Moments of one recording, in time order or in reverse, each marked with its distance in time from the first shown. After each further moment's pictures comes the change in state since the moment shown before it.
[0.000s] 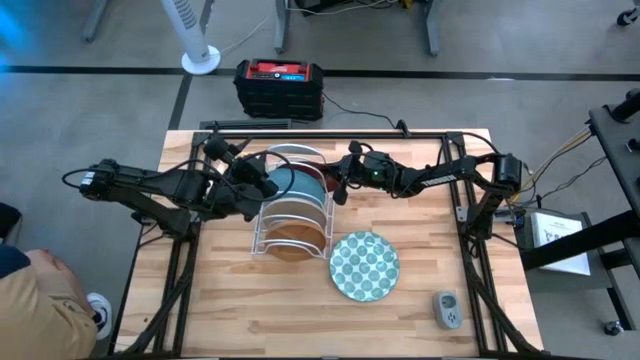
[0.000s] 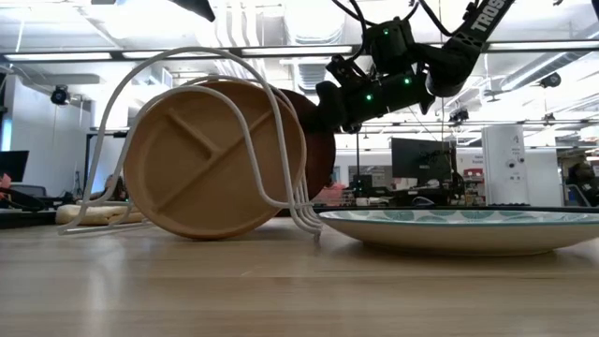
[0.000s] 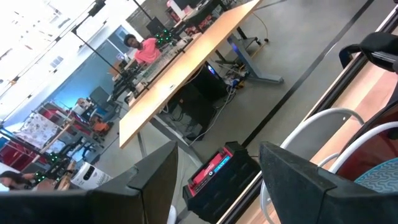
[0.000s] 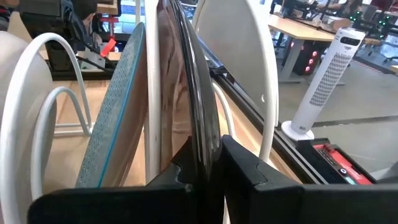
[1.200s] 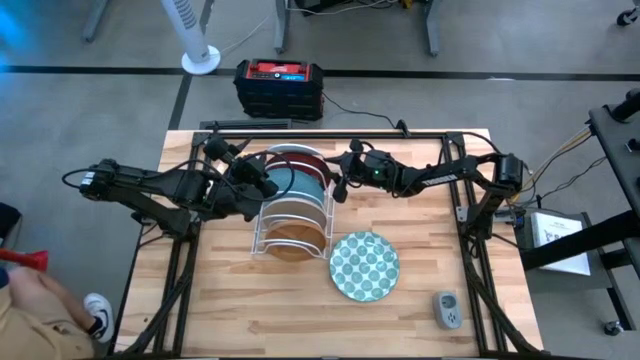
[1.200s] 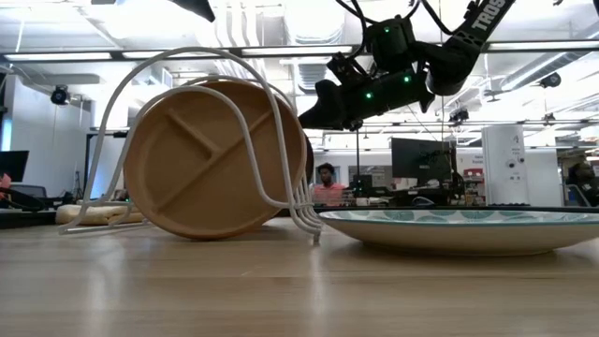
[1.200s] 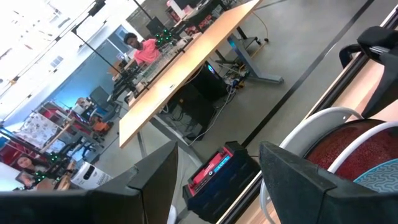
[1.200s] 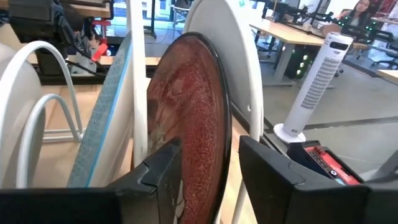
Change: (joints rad) left arm 0.000 0.000 0.000 -0.003 0.000 -0.004; right arm -0.002 -0.005 0.001 0.002 0.026 -0.012
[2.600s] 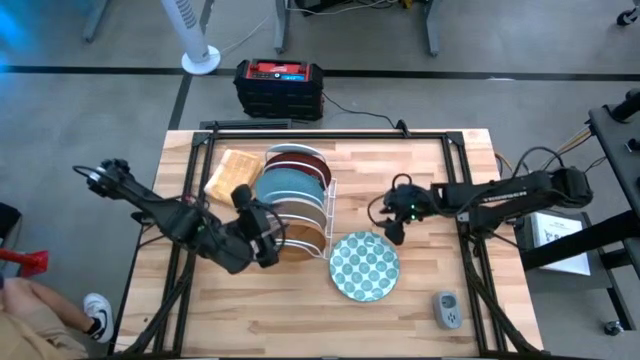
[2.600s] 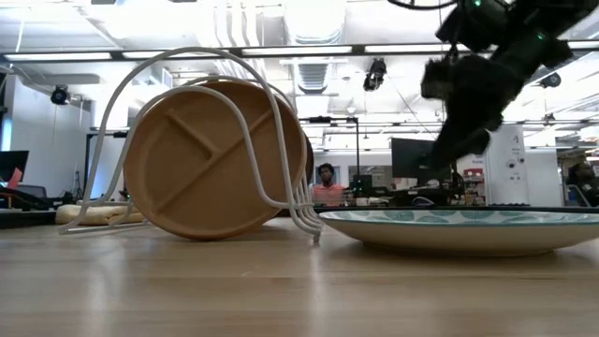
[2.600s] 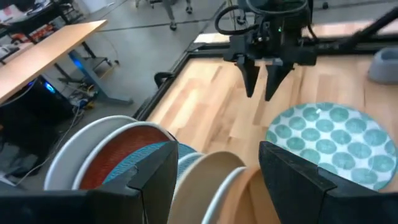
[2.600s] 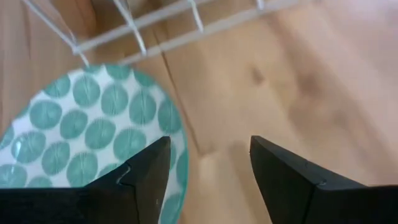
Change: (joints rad) left arm -0.326 0.061 -0.001 0.148 0.388 -0.201; right arm 0.240 -0.595 -0.285 -0.955 -0.061 0.507
